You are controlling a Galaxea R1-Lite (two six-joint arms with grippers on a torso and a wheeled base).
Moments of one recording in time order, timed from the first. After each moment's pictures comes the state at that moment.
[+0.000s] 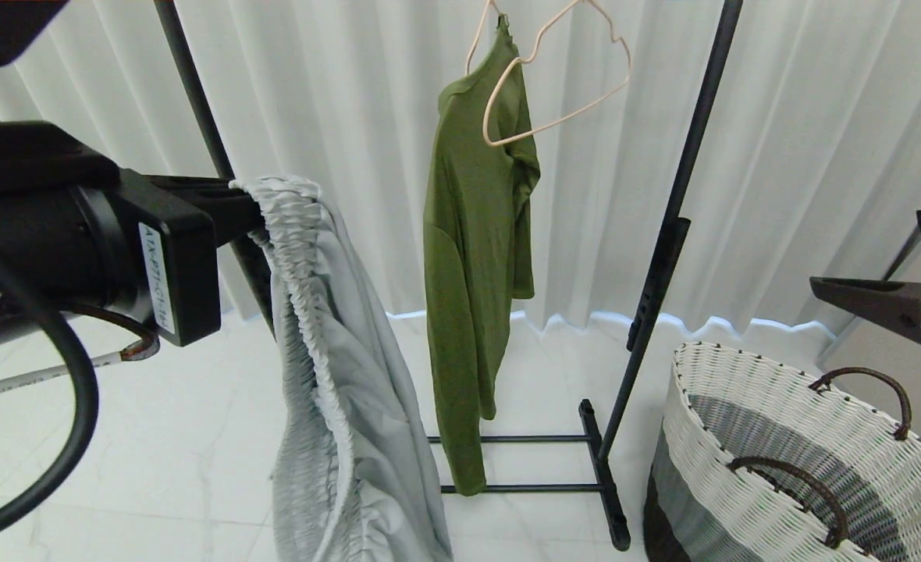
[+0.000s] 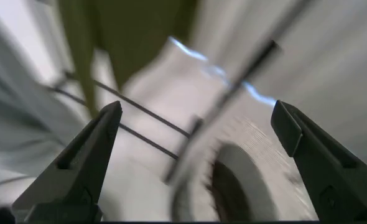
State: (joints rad) left arm -0.83 1.21 -1.12 0.05 0.40 0.25; right arm 0.80 1.15 -1.21 0.39 -0.49 -0.16
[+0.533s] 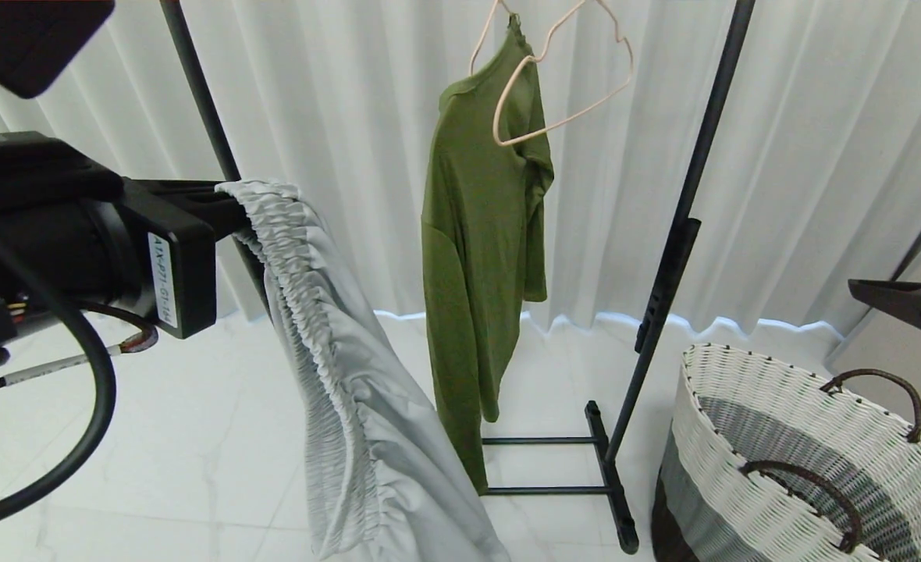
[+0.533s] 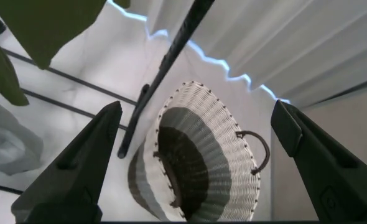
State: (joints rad) left arm -0.75 1.20 -1.07 0.00 0.39 0.32; right arm 0.68 1.14 -1.20 0.41 -0.50 -0.20
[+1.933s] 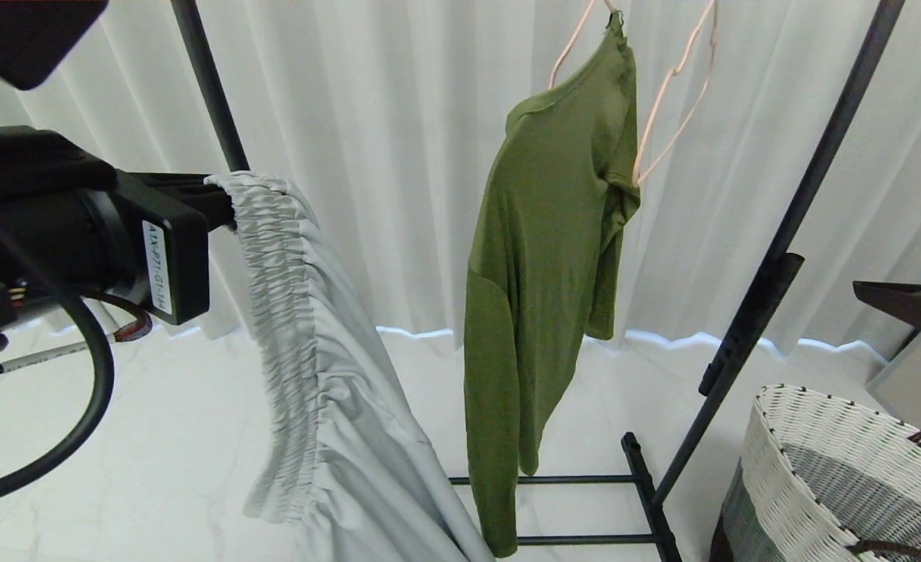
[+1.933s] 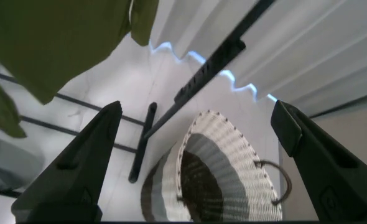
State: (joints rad) left arm -0.72 1.20 -1.08 0.00 0.39 0.32; right arm 0.63 1.14 -1.18 0.40 -0.50 -0.20
